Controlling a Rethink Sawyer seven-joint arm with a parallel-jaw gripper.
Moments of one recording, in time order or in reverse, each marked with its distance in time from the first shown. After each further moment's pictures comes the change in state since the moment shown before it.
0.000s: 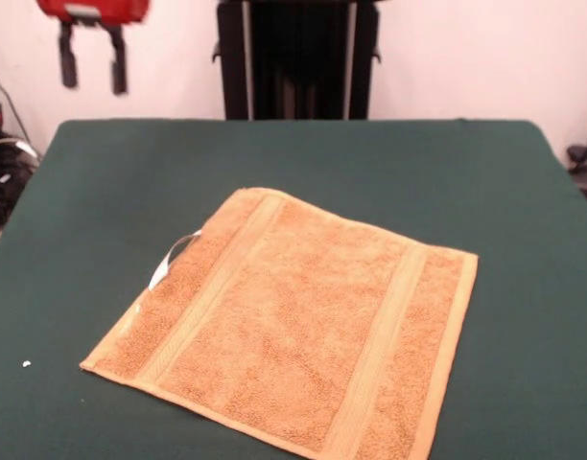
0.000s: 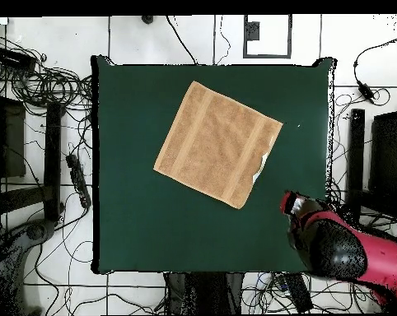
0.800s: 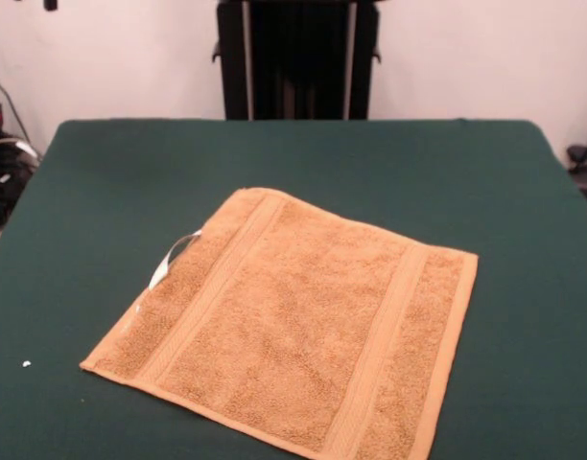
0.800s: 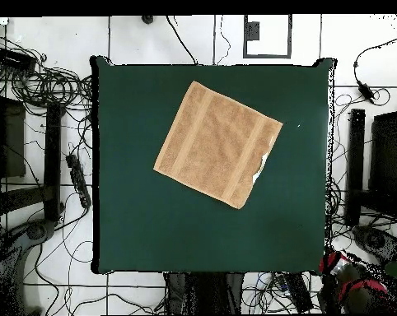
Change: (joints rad) arm -0.300 -0.212 0.030 0.215 -0.001 0.020 0.000
